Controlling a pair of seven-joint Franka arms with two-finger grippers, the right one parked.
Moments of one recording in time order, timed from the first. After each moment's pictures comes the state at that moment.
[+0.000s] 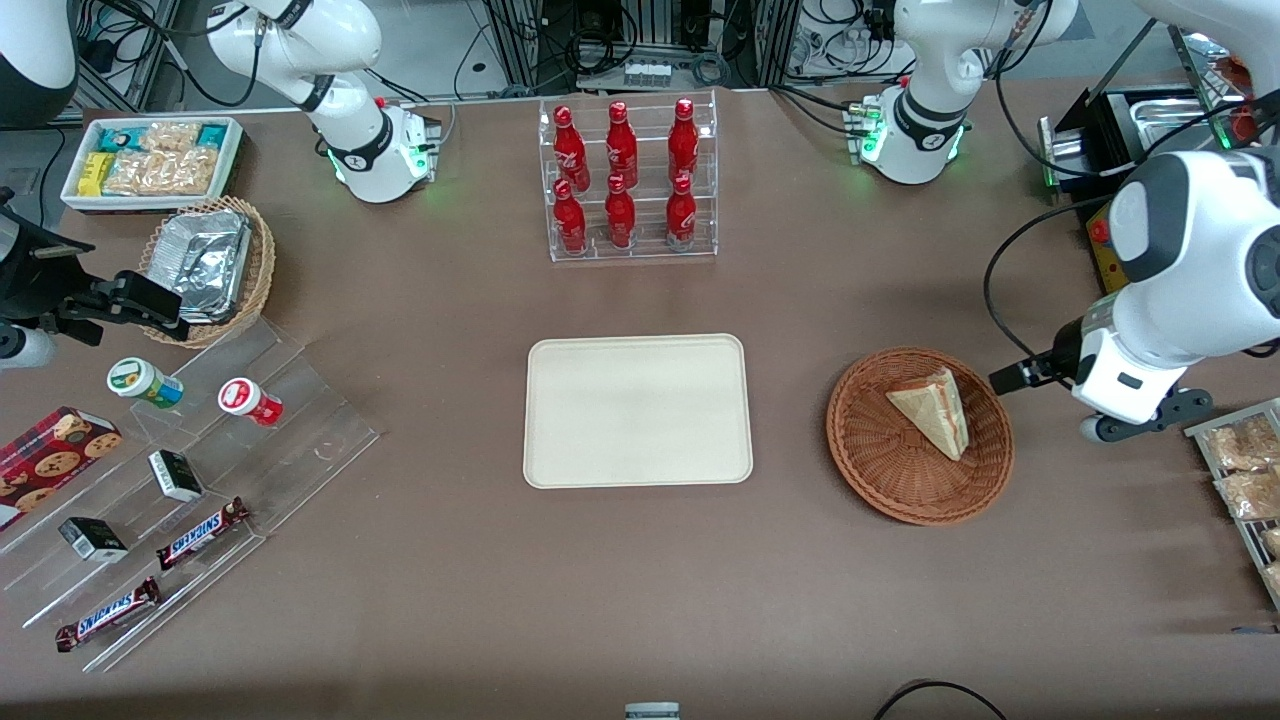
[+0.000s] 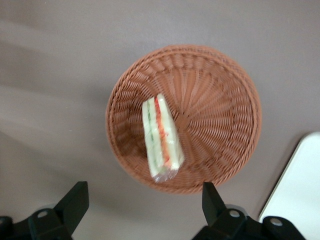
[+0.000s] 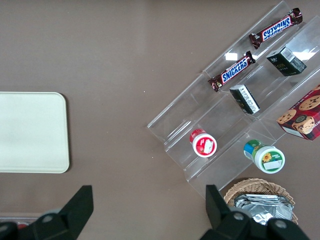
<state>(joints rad) -0.08 0.15 0.02 -1.85 -0.03 1.92 -0.43</state>
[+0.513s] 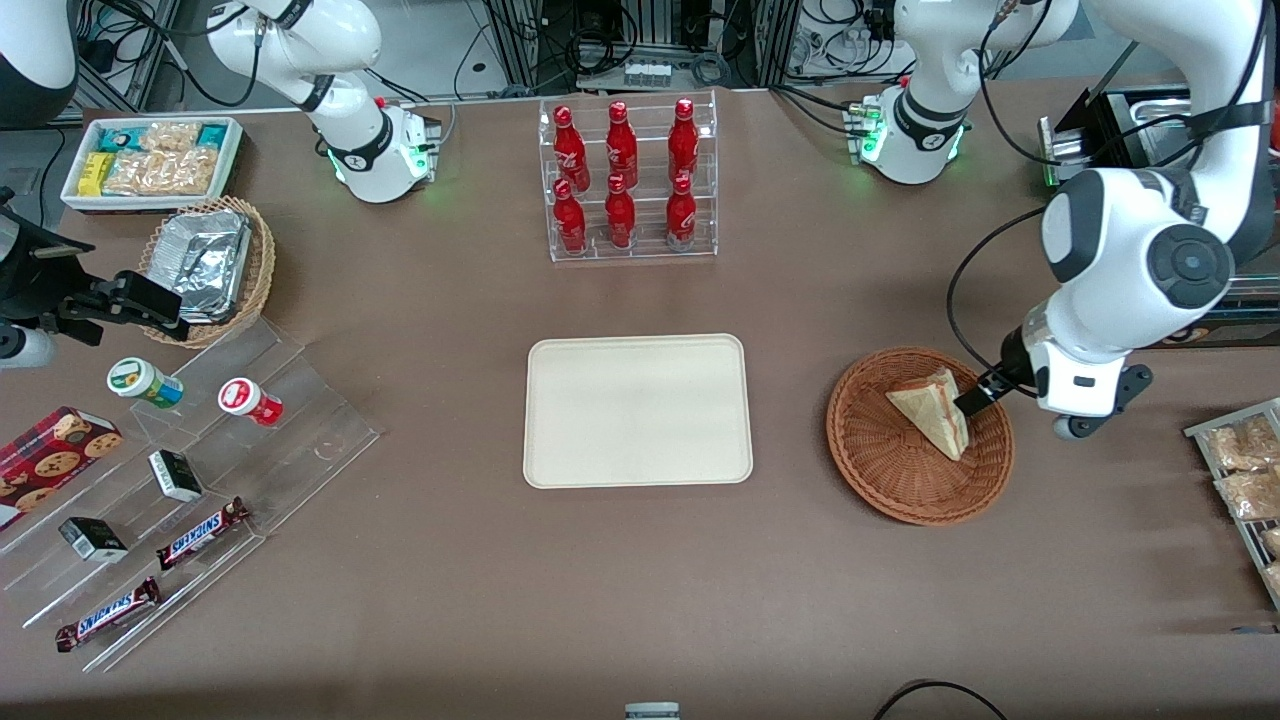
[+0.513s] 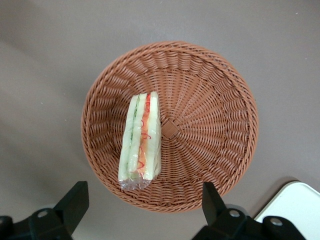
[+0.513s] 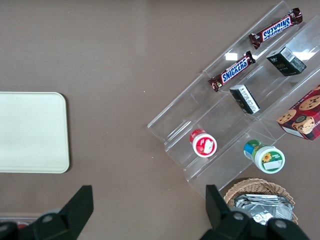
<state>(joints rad) -0.11 0.13 -0.01 -2.01 -0.03 2.10 -0.73</state>
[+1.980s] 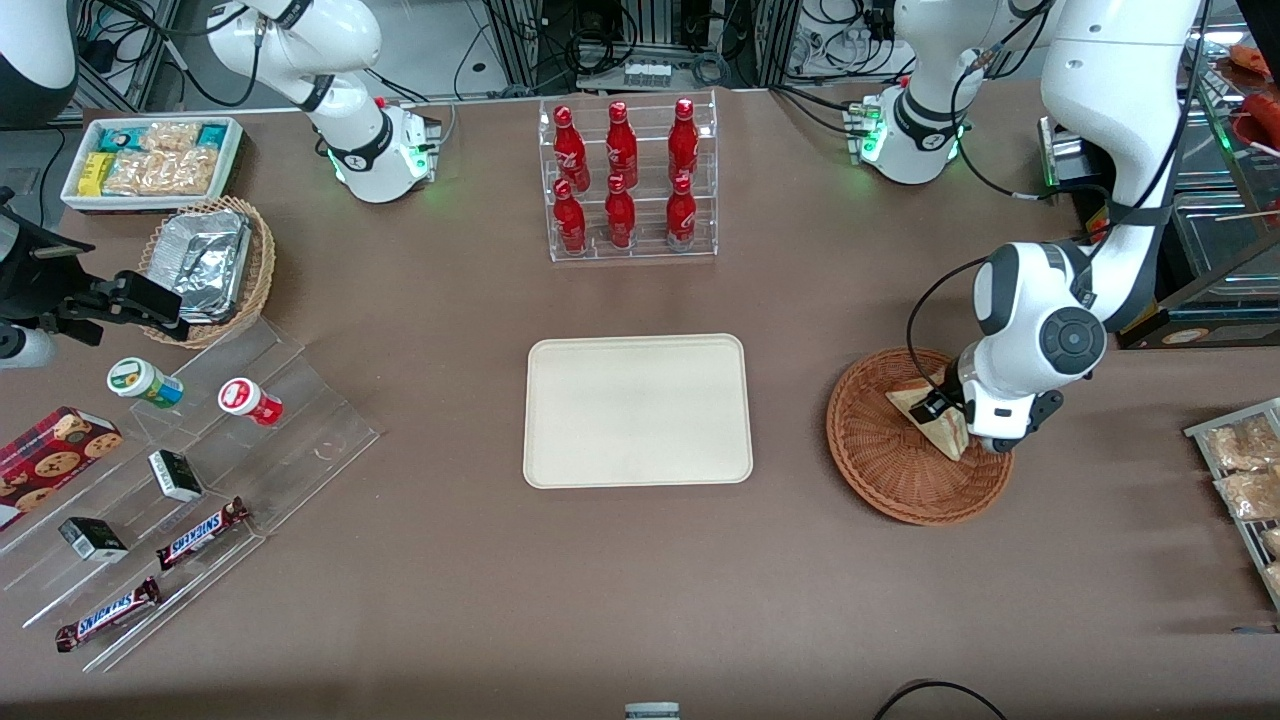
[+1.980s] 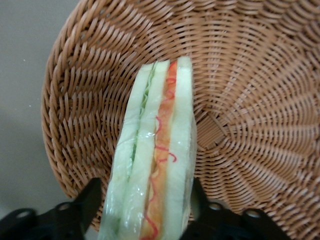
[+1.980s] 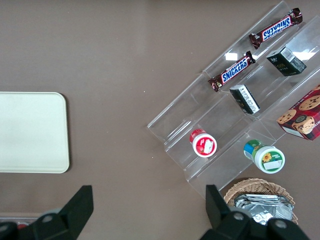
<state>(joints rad) -0.11 0.34 0.00 -2.13 -0.04 2.30 -0.74</state>
